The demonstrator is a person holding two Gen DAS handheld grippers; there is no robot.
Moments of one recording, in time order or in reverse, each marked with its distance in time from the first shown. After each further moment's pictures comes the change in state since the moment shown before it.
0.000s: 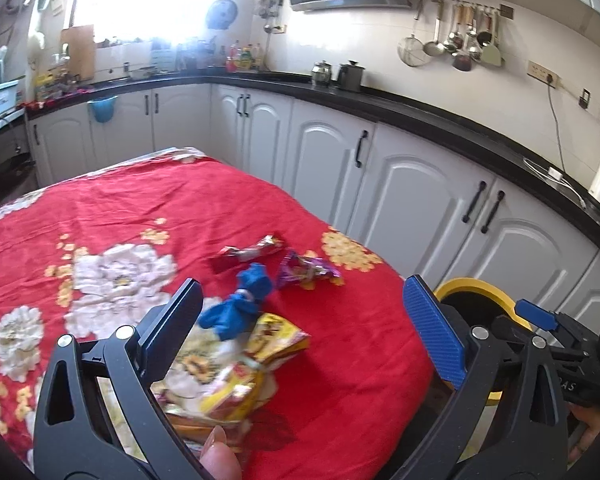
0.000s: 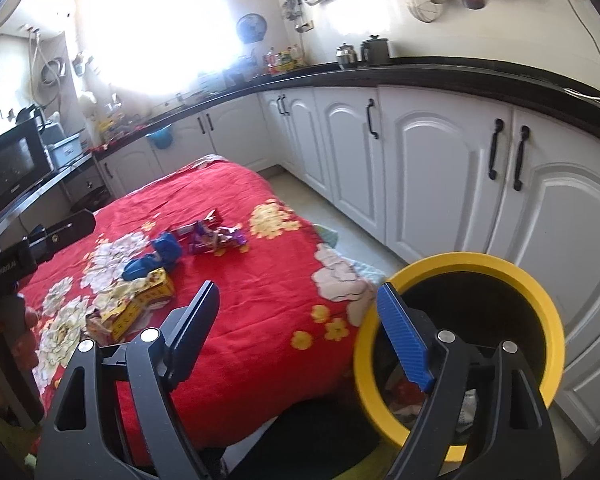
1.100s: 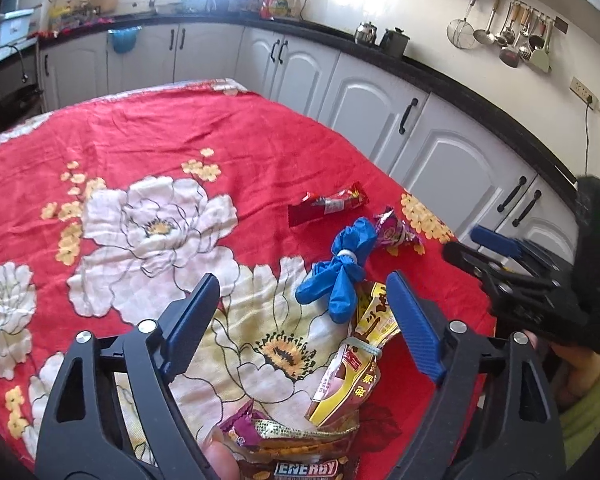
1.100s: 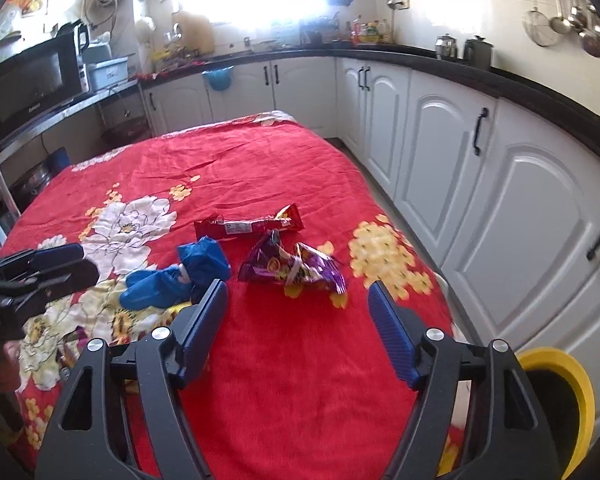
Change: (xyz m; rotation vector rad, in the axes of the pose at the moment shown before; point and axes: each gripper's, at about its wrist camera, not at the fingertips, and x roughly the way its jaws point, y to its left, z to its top) left arm 0.058 0.097 -0.023 -0.137 0.187 -0.029; right arm 0.150 0.093 0.051 -0.277 0.138 0.105
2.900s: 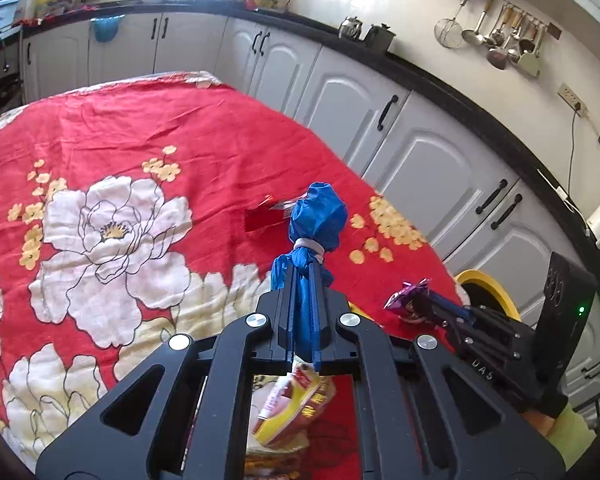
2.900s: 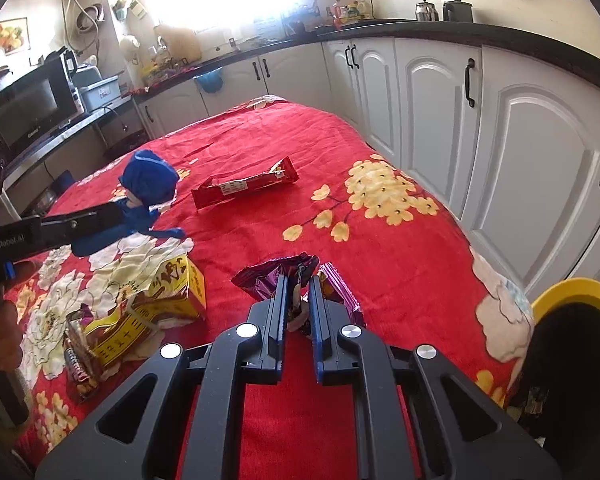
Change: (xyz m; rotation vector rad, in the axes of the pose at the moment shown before) left arm 0.007 -0.023 0.015 -0.013 0.014 -0.081; right arm -0.011 -0.019 -0.054 0.159 0.001 0.067
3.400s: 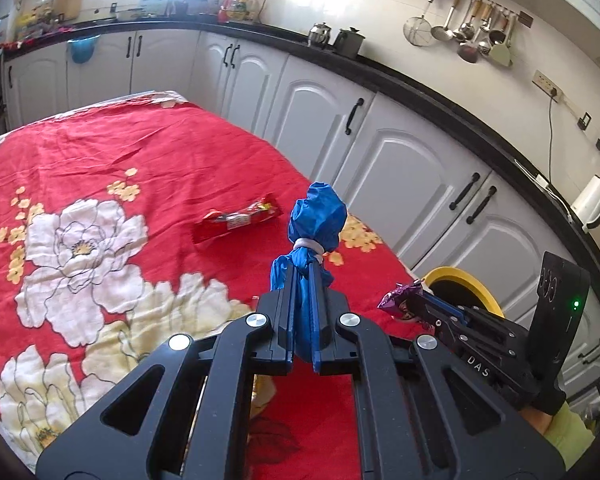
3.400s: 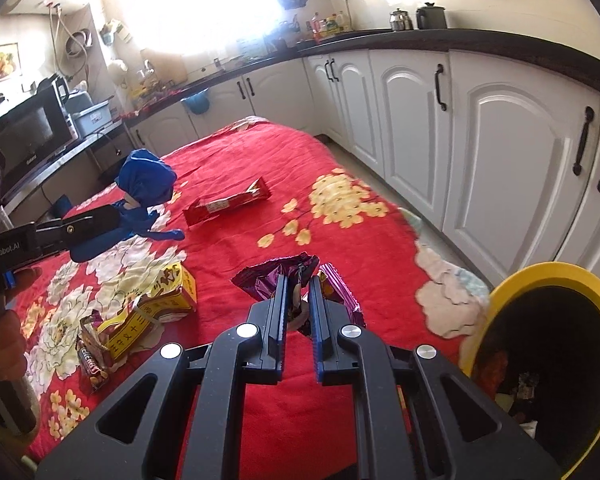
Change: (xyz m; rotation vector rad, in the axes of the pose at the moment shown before) left arm -0.007 -0.046 0.000 0.069 -0.026 -0.049; right arm -0.043 -0.028 -0.005 0.070 -0.059 -0.023
